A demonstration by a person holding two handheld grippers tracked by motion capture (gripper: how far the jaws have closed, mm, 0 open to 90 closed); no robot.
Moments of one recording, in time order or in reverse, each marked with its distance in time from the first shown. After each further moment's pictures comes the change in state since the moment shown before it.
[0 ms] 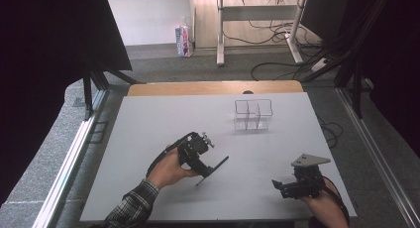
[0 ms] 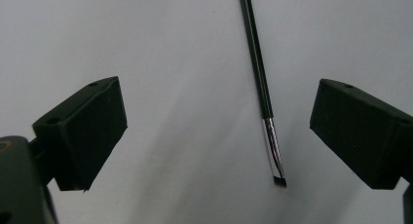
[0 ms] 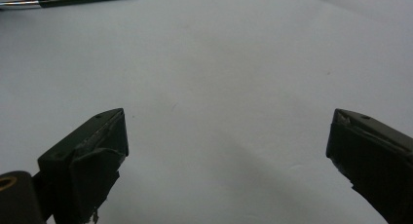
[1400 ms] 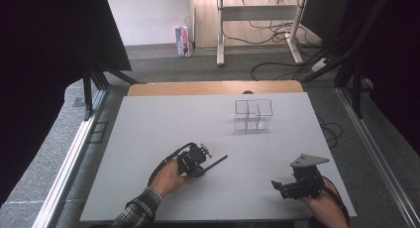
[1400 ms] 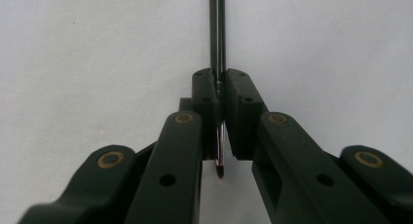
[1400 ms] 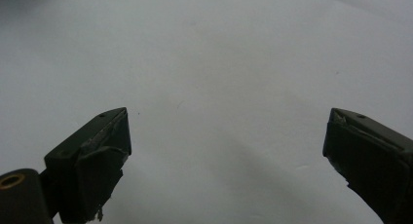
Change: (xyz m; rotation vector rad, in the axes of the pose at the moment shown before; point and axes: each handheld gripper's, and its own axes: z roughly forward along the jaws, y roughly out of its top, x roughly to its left) left arm -0.003 -0.021 0.029 0.082 -0.095 -0.029; right arm 0.000 0.000 0.001 0.009 0.021 -0.013
